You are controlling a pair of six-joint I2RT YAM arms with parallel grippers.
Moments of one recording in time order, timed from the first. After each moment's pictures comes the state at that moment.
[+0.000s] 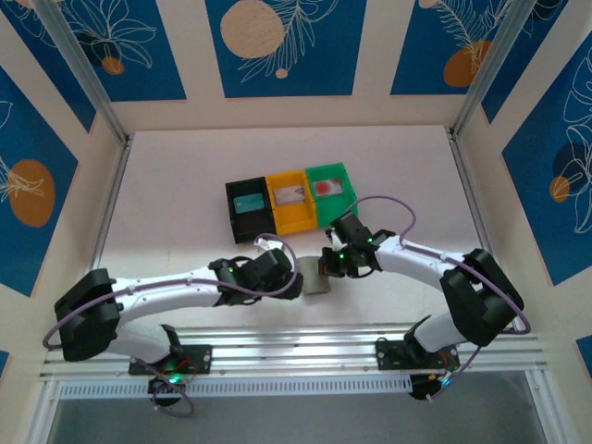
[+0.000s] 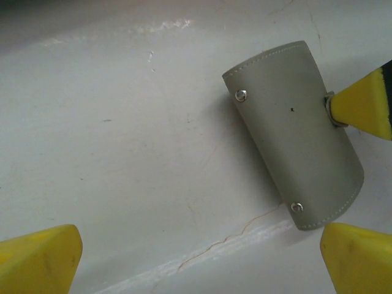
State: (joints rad) left arm -1.10 1.36 0.77 -0.43 -0.24 -0.84; right arm 0.64 1.44 0.72 -0.41 -0.33 0.67
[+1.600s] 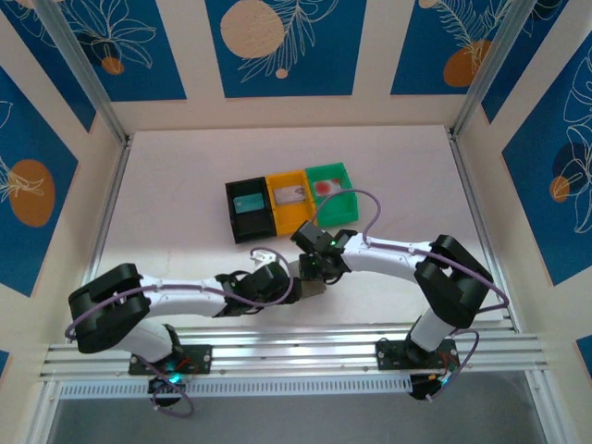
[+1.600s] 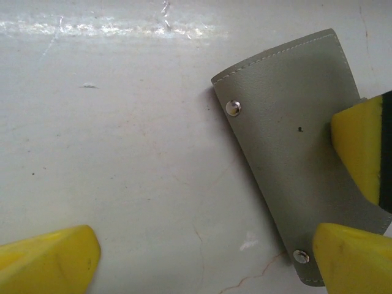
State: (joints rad) left arm -1.10 1.44 0.56 -0.07 -0.23 -0.98; right arm 0.90 1.62 0.93 -0.58 0.06 0.78
